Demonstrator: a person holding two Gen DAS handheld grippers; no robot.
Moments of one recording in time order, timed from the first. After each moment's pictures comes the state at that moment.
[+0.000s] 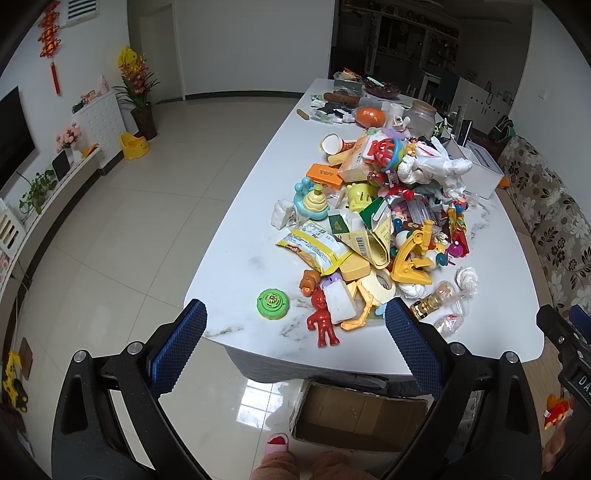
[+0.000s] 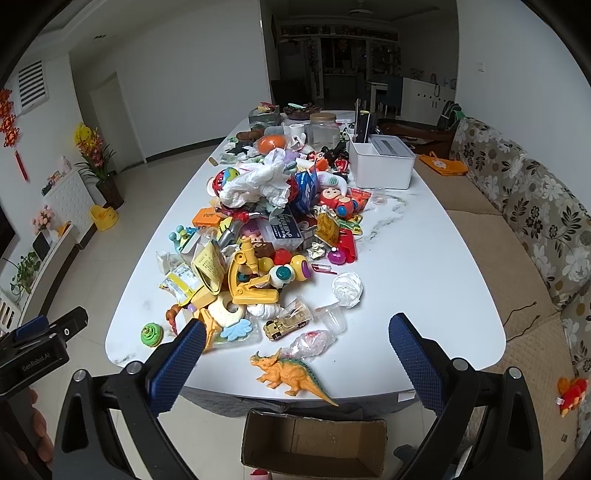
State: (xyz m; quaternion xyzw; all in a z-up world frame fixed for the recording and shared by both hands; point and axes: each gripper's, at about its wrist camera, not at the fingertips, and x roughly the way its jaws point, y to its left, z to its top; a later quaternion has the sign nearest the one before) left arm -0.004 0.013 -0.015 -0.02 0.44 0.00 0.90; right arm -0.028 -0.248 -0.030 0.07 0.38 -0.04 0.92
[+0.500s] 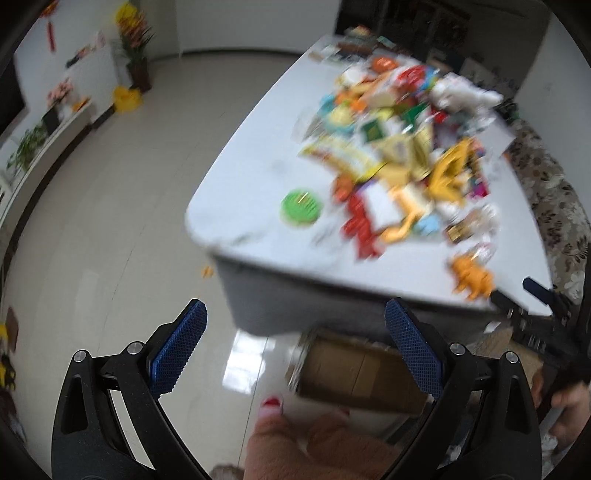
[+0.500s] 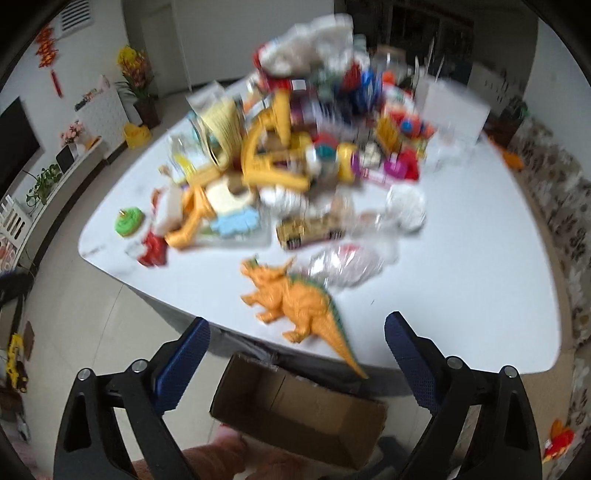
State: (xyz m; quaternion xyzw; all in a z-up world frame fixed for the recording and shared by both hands) left arm -0.052 0.074 -0.110 -0.06 0.52 -0.01 0.85; right arm -0.002 -0.235 -0.167 0.00 0.49 0.06 0.87
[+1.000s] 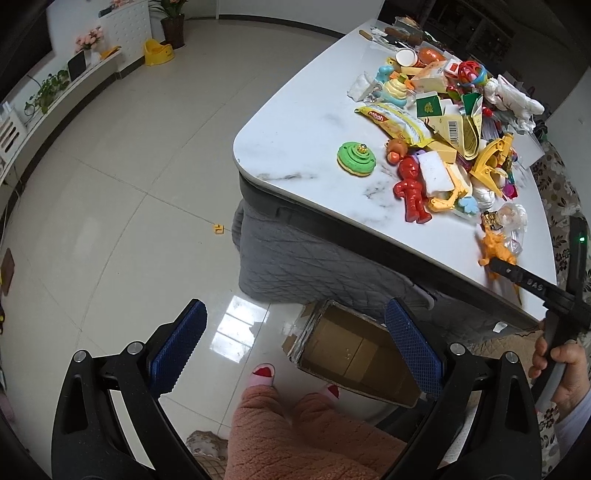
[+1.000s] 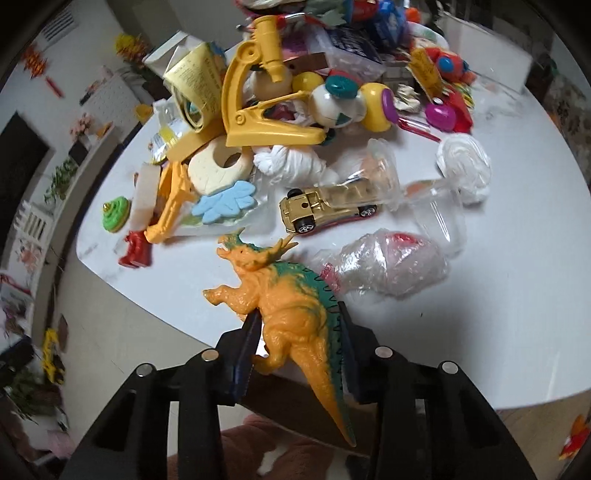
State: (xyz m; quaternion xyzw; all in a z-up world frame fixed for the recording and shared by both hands) left arm -0.075 0.104 -0.140 -0.12 0.55 0.03 0.83; right arm 0.056 -0.243 -0.214 0.06 0.55 0.12 0.82
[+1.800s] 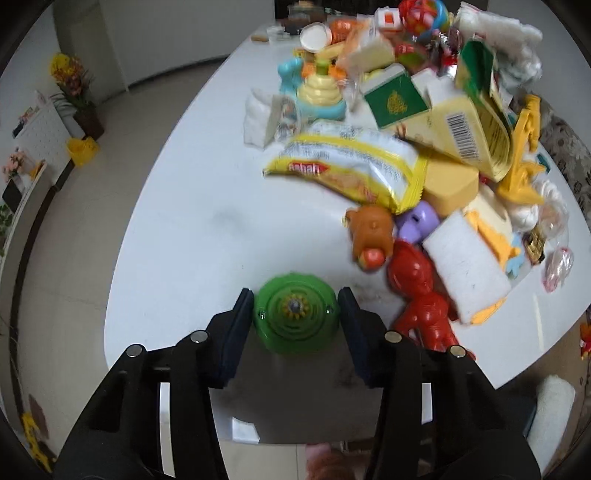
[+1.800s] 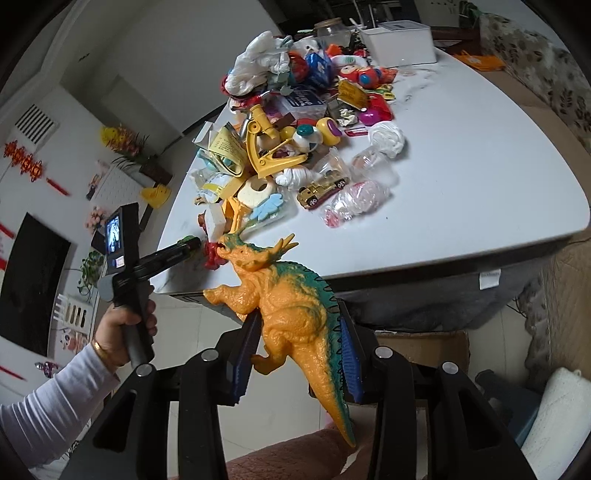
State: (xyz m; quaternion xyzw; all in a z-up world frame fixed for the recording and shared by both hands) left arm 0.097 0.048 -0.201 0.05 0.50 -0.10 0.86; right arm -0.083 -0.269 -0.136 0.22 0.49 0.08 0.84
